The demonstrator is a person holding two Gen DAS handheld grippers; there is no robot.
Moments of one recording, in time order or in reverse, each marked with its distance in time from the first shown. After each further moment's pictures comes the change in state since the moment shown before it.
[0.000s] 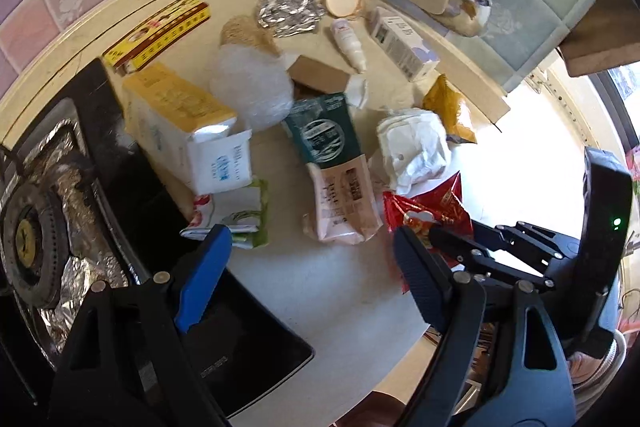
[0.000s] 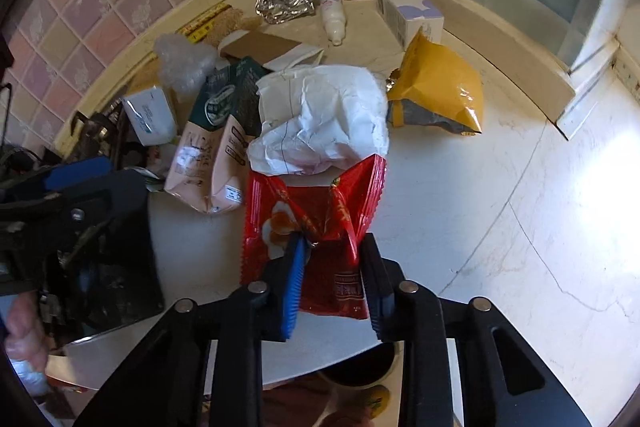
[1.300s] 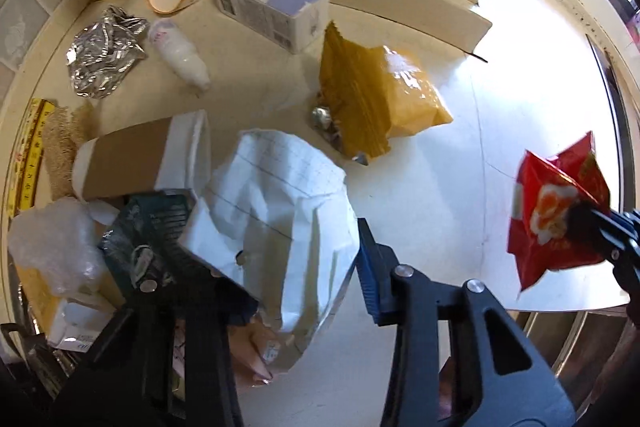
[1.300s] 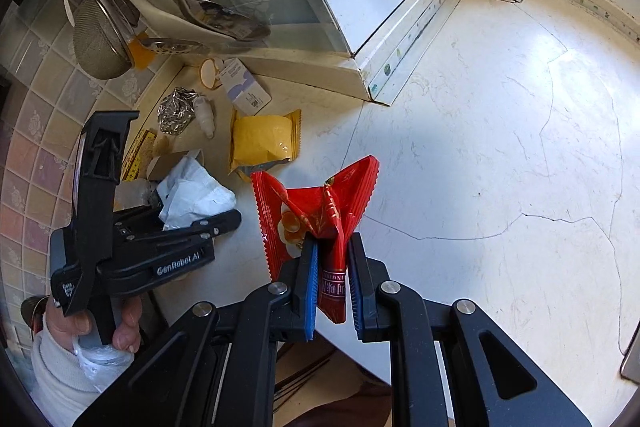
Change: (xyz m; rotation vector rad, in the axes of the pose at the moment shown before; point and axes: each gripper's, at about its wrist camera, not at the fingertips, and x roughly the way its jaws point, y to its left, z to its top) left arm 0.115 -0.121 0.045 0.400 0.197 0.027; right arm -0.091 -0.115 -0.036 0.437 -0.115 -0.040
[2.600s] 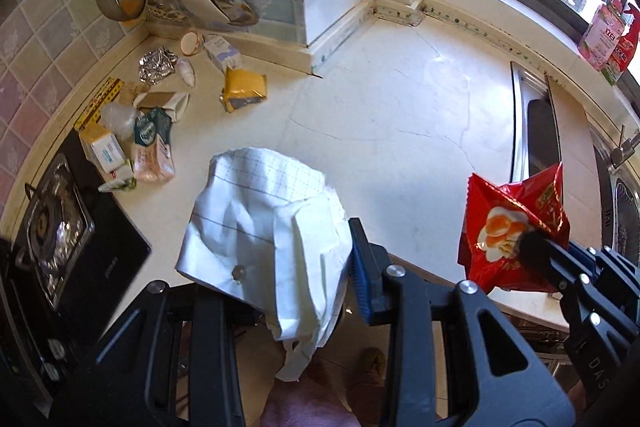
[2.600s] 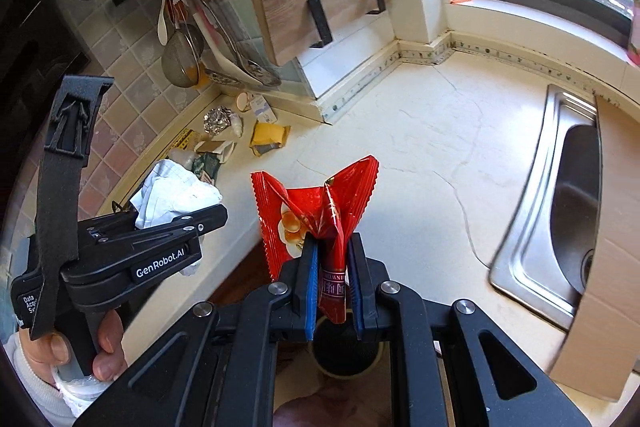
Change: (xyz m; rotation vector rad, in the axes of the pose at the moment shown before) left arm -0.185 -0.213 -0.134 -0.157 -0.238 0.099; right arm -0.226 -0.106 -0.155 -0.138 -0.214 0.026
